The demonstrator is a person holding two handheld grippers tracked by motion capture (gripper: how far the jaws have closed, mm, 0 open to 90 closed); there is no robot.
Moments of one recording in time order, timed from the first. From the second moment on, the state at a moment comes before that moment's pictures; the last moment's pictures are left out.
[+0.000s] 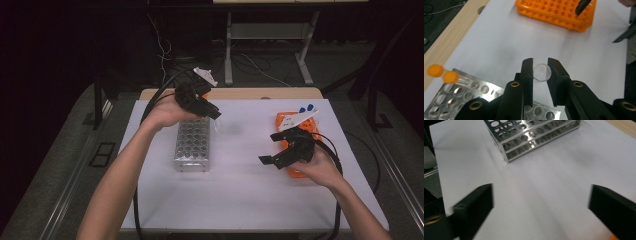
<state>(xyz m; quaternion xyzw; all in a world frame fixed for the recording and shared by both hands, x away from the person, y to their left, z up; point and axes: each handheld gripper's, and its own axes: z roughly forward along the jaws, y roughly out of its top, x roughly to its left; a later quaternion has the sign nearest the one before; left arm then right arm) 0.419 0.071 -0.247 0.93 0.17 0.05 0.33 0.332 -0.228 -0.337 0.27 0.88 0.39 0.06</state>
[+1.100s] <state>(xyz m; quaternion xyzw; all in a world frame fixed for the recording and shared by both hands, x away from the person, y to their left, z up) 0.486 0.100 -0.278 0.90 0.29 0.10 0.32 0.321 -0.281 -0.353 0.32 0.85 0.41 0.06</state>
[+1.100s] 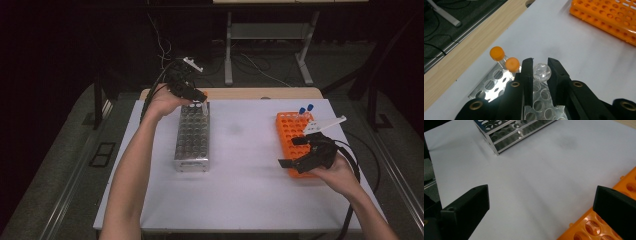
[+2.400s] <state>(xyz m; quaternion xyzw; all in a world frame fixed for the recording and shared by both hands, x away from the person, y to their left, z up) 0.505 0.087 -0.320 0.90 0.32 0.07 0.27 0.325 -0.319 -0.369 0.37 0.83 0.42 0.07</state>
